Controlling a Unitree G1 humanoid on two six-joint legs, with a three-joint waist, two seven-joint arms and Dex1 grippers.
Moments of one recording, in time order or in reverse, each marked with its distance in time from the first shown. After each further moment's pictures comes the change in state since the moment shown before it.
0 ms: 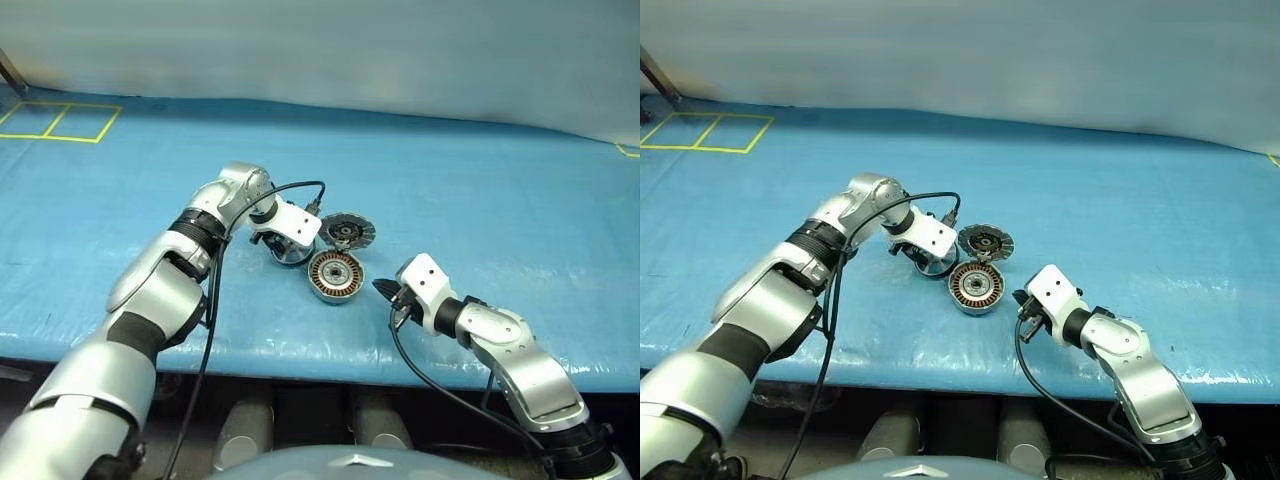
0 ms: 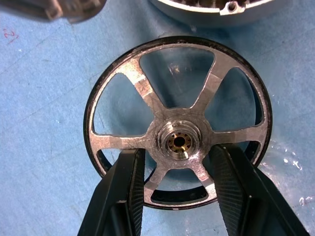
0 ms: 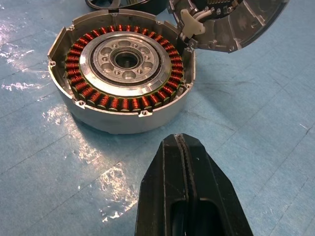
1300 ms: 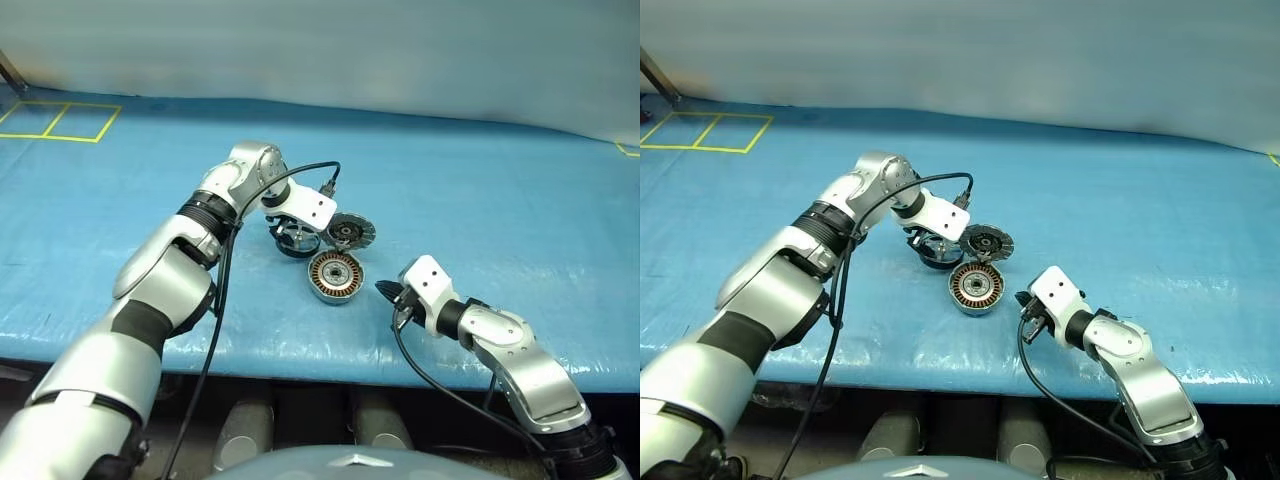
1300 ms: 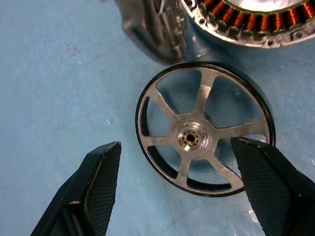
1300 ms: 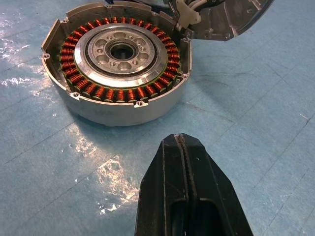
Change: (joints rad) left arm -0.094 -0.058 -0.014 0.008 -0.026 0.071 -0.034; right arm 0.018 0.001 -0.014 0.001 0.007 -0.003 0.004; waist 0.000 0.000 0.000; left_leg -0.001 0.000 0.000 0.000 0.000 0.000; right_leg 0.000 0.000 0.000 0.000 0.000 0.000
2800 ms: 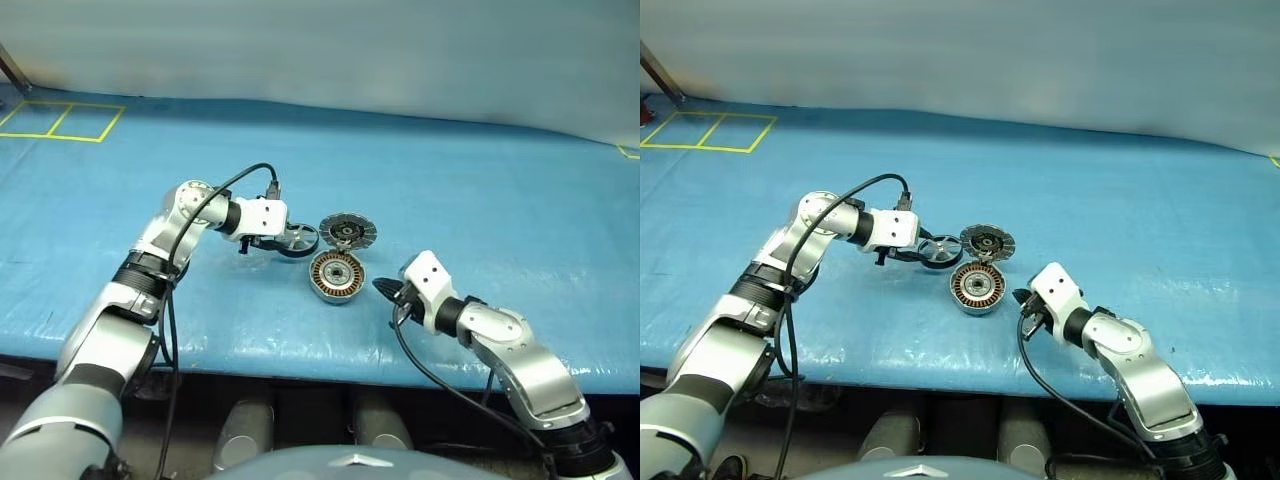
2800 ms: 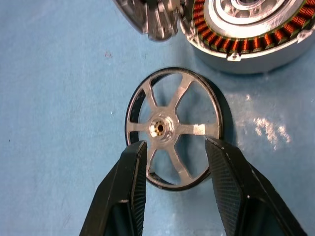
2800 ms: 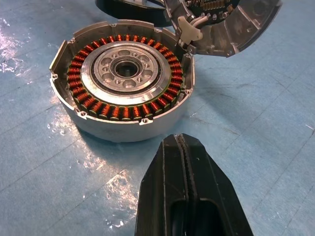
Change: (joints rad) left arm 0.448 0.231 0.294 -0.495 -0.332 0.091 0.060; right arm -0.014 0.018 -0.001 0.021 0.051 -0.010 -0.021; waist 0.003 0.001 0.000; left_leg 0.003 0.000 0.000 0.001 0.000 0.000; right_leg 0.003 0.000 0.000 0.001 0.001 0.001
